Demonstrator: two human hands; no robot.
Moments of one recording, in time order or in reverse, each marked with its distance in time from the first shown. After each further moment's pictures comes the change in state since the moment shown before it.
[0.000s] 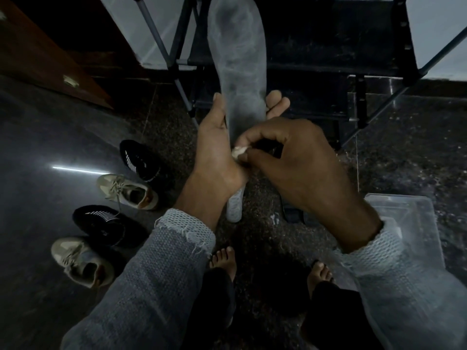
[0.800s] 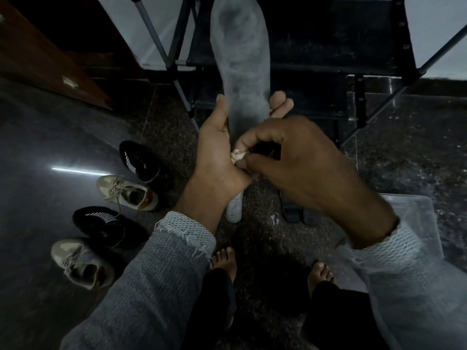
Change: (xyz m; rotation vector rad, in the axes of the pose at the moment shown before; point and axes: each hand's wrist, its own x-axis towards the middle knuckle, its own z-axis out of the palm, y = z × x) left_hand -0.005 -0.001 0.005 -0.012 -0.021 -0.019; right_hand 0.004 -0.004 -0.012 -0.040 -0.162 -0.002
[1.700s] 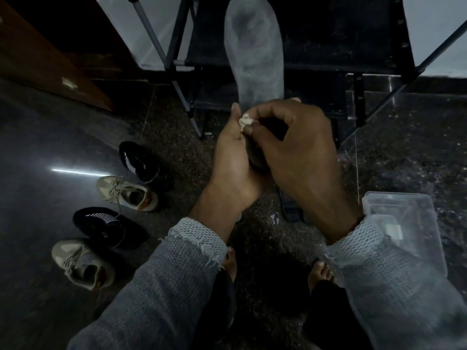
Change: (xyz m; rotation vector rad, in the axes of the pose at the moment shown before) left_hand 0.003 -0.022 -0.002 0.001 -0.048 -0.045; right_hand 0.008 0.005 0.019 0.091 0.441 0.096
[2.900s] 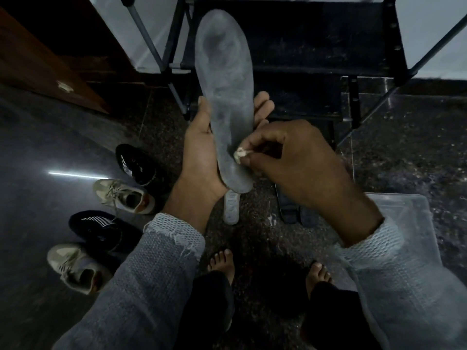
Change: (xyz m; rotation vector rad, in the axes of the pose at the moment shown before) left_hand 0.008 0.024 -0.009 0.148 0.108 0.104; right_hand 0.000 0.011 -0.020 -0.067 -0.337 0.020
